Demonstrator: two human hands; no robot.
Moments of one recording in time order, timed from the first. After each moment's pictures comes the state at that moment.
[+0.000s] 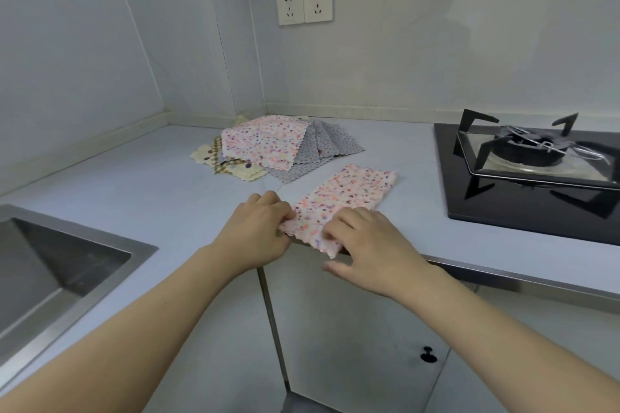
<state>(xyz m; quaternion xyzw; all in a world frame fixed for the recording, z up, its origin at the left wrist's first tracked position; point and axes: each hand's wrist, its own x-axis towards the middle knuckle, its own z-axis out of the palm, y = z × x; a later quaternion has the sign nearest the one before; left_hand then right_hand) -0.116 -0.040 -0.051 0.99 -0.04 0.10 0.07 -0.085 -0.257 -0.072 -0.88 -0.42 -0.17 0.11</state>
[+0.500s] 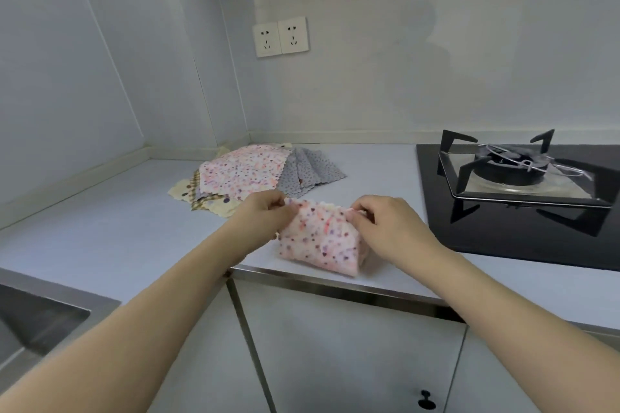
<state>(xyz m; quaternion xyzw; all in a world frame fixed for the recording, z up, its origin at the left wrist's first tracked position) -0.059 -0.069 -0.010 0.89 0.02 0.08 0.45 -0.032 -0.291 -0.026 -0.90 -0.24 -0.12 0.34</state>
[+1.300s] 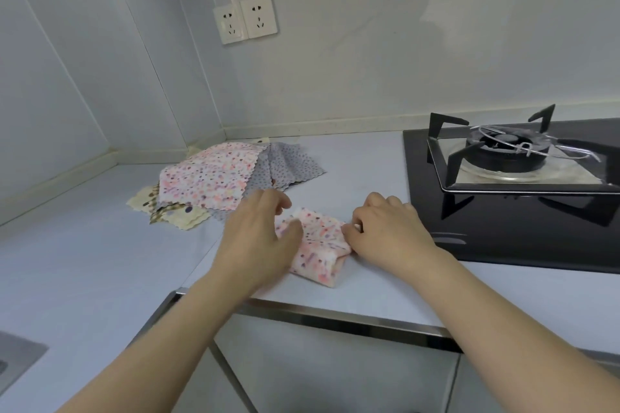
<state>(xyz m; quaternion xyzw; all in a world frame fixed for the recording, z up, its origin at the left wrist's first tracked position) -0.032 -0.121 -0.041 0.95 -0.01 0.23 0.20 0.023 -0.314 -0.058 -0.97 -0.19 -0.09 0.12</state>
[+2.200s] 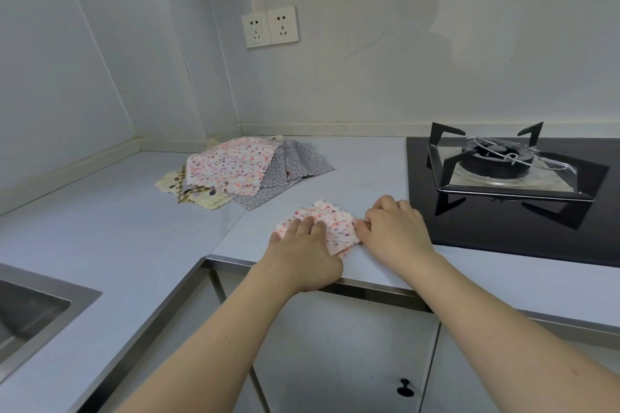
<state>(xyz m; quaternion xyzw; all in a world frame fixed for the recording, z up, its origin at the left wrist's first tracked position) -0.074 -0.165 -0.041 0.99 0.01 -0.06 0.08 -0.006 -0.318 -0.065 -0.97 -0.16 -0.14 0.10</state>
